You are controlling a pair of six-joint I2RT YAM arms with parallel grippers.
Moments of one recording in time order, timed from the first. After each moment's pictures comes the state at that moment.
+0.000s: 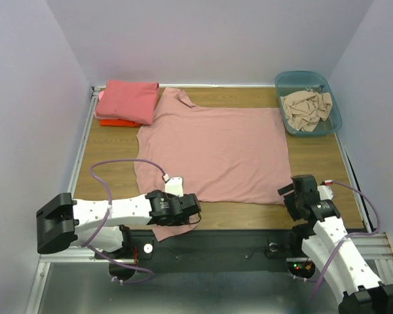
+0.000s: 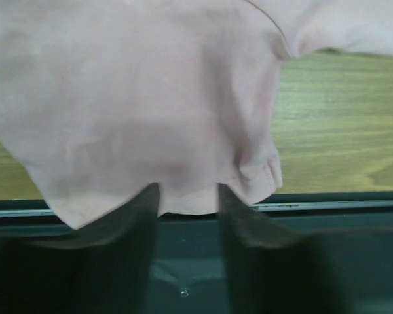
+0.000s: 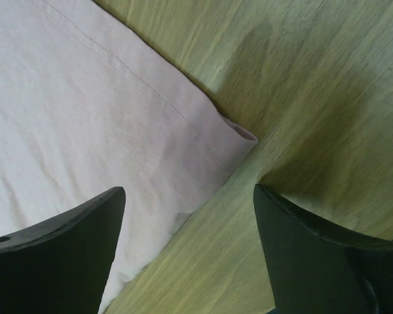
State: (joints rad) left arm -1.27 1.17 0.68 -0.83 -0.42 -1.28; right arm 0.17 0.58 0.34 -0.80 0.29 1.25
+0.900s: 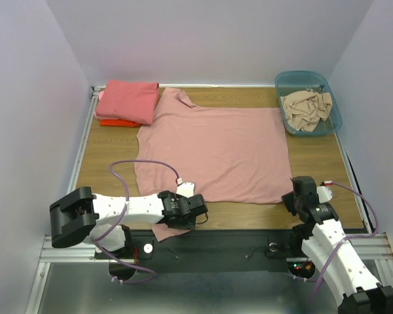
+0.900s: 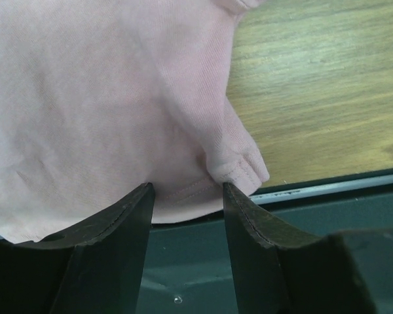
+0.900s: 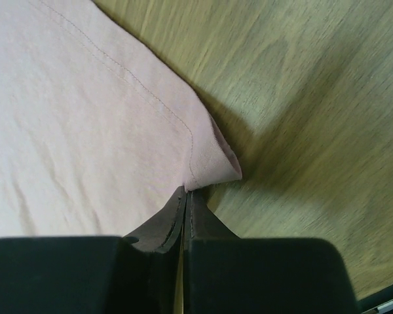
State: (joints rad) left arm -1.27 1.33 0.67 -0.67 -0.27 -1.12; right arm 0.17 0.54 0.28 -0.70 0.31 1.25
